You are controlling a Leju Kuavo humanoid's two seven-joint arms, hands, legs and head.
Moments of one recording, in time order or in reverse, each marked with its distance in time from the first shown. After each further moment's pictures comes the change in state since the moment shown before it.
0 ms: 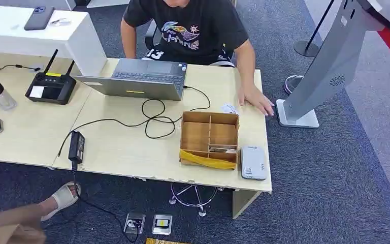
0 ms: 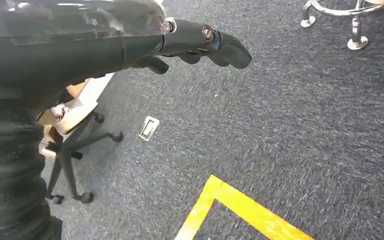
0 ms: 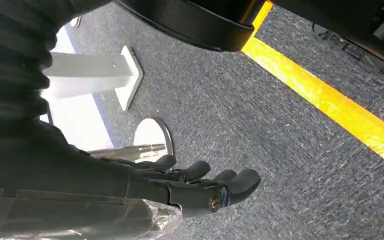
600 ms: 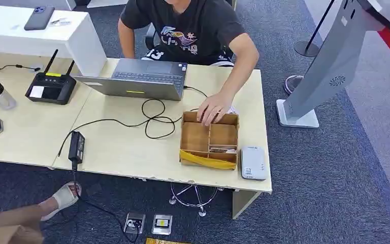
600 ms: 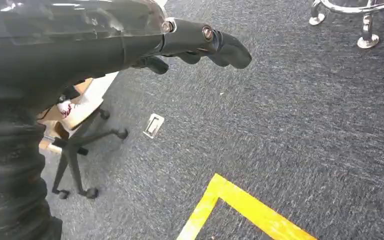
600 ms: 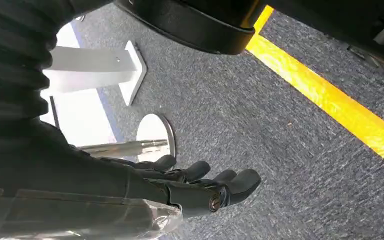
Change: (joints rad) left arm 0.000 -0.005 0.000 -0.006 0.015 0.000 0.019; right arm -0.004 0.009 -0.012 -0.011 0.043 0.023 0.023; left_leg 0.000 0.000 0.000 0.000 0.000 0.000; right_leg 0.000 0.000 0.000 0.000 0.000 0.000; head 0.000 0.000
